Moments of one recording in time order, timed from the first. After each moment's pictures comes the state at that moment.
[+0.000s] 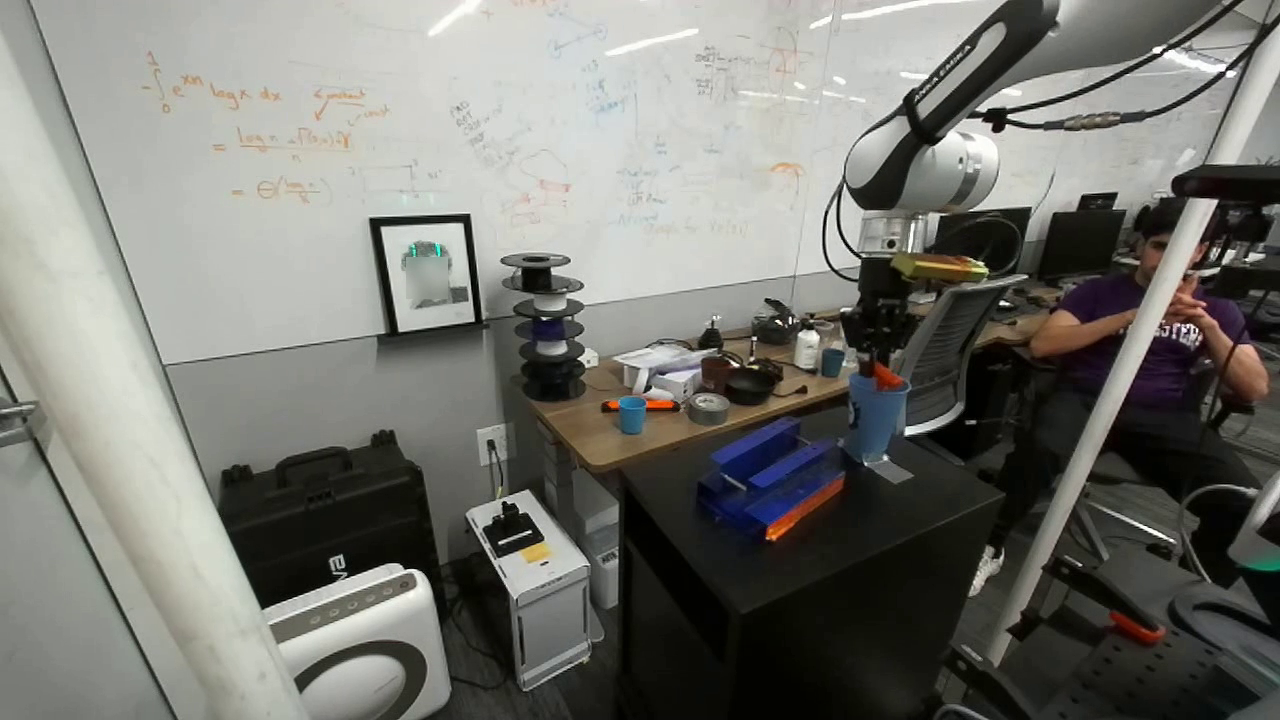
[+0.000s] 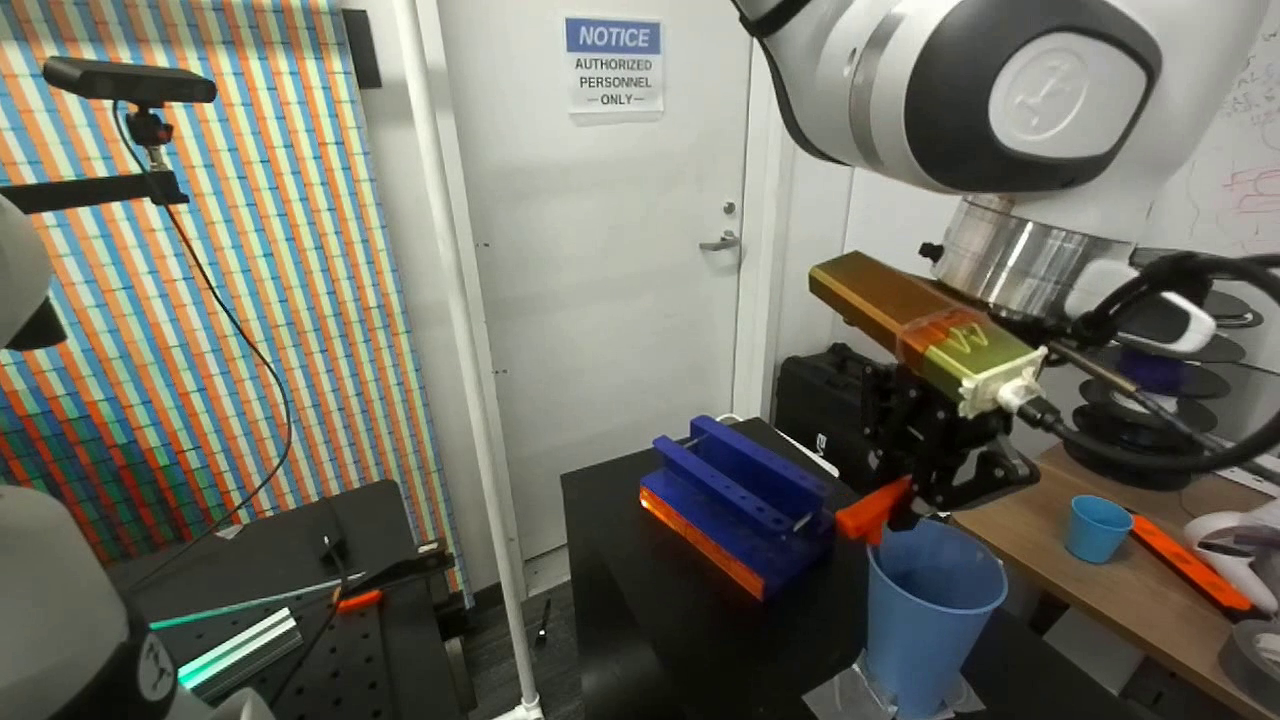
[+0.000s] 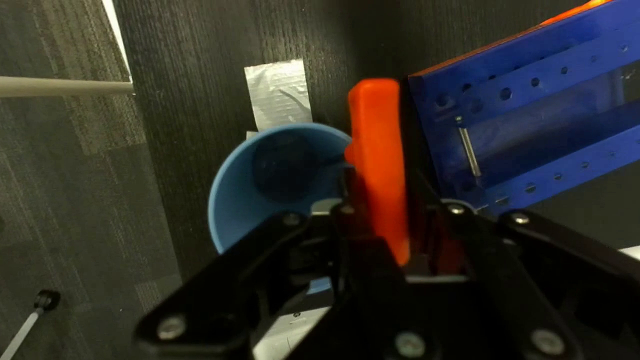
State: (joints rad) arm -0.15 0.31 -0.11 -2.03 0.11 2.14 -0.15
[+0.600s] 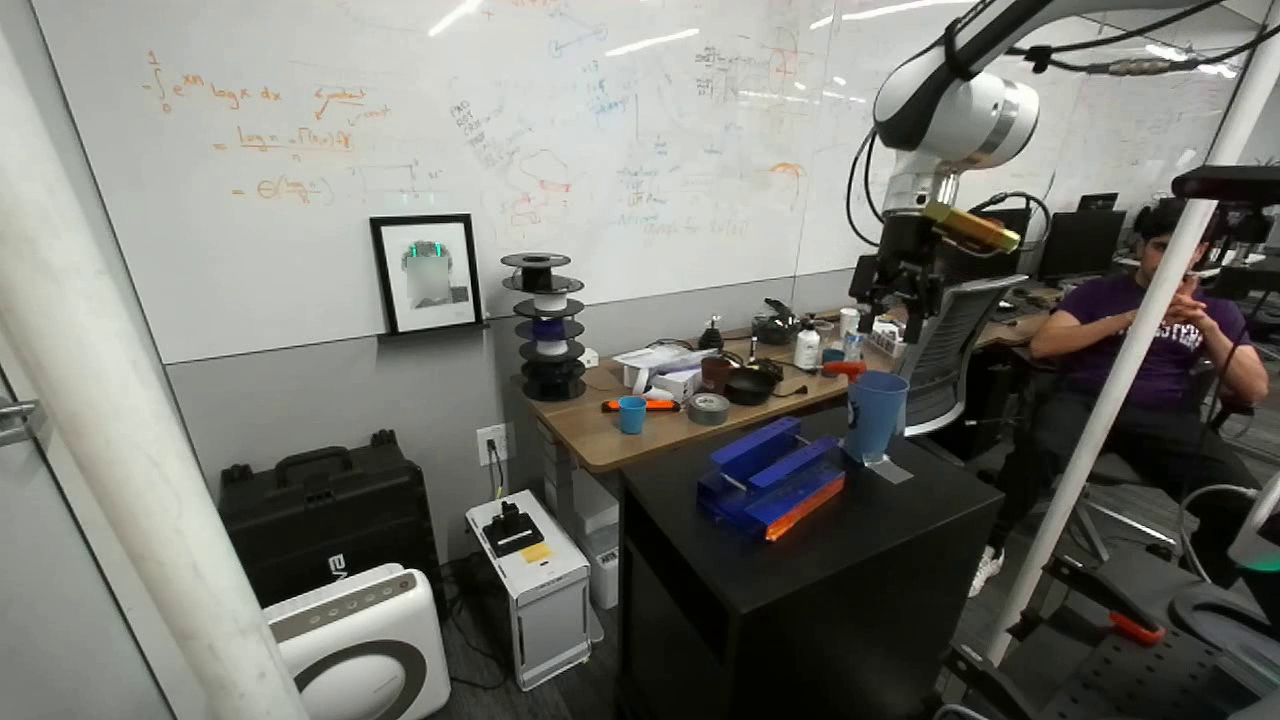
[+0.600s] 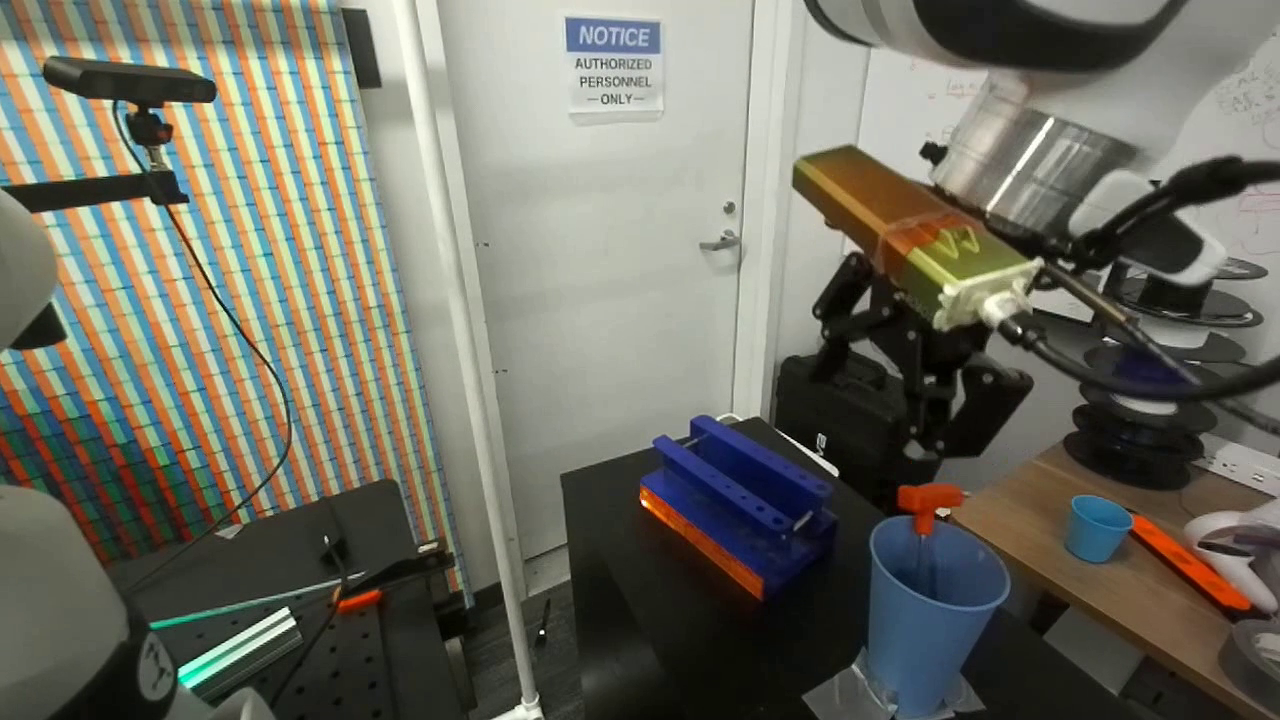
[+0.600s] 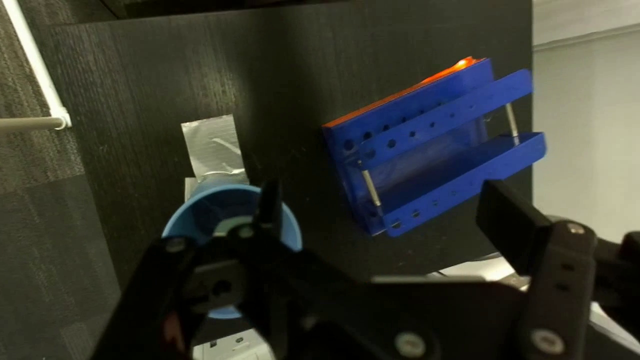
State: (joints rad) arm -0.18 0.16 -0.11 -2.06 0.25 1.94 -0.25
